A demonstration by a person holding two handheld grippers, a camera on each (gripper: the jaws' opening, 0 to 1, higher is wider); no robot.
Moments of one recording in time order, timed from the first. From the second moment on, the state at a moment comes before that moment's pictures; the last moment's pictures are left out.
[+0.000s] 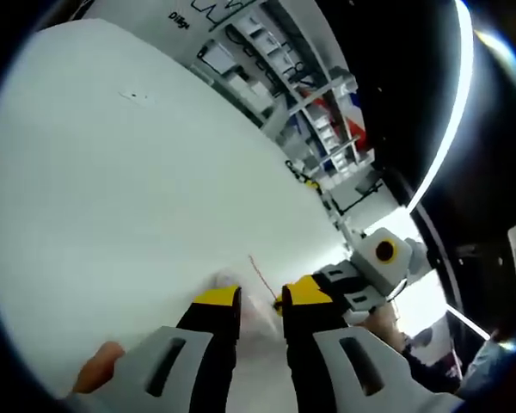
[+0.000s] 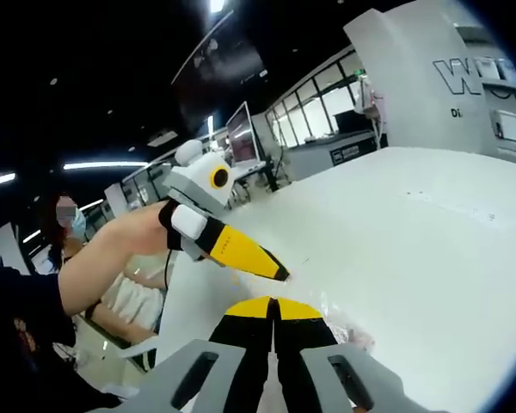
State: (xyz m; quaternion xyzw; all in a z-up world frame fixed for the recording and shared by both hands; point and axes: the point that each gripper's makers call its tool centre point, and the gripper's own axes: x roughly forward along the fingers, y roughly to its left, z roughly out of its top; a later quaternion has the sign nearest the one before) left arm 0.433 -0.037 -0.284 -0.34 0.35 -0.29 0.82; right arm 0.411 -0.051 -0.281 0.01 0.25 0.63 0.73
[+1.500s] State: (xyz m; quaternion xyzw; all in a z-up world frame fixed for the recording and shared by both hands) left arm 0.436 -0.039 -0.290 -0.34 0.37 -0.29 0.81; right arm 0.405 -0.048 -0.280 -0.05 0.21 0.63 0.74
